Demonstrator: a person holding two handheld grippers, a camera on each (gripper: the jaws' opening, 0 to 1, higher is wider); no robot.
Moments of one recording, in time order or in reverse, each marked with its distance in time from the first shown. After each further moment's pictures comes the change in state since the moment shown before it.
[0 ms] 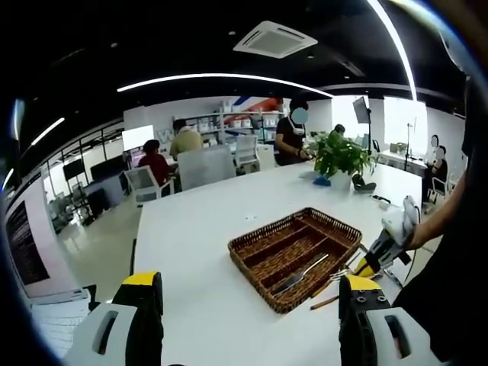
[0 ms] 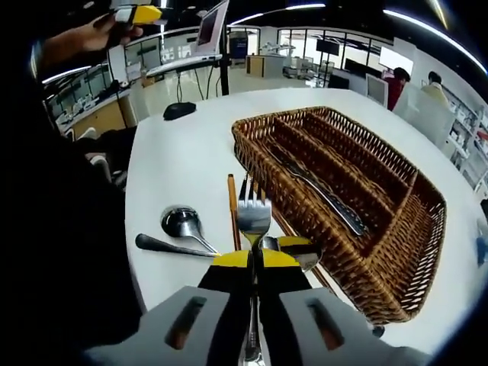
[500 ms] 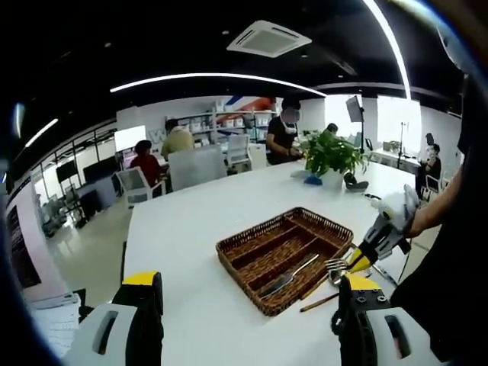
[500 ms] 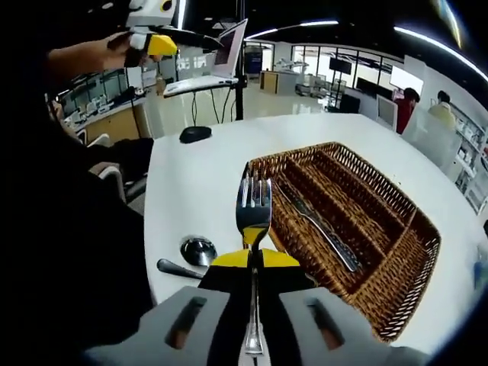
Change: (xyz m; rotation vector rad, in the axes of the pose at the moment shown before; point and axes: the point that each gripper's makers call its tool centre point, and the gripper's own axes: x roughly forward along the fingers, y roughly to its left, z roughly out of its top) left arm 0.011 -0.038 0.005 0.016 0.024 -0.128; right arm -0.023 0.008 0.047 -0.053 -0.101 0.057
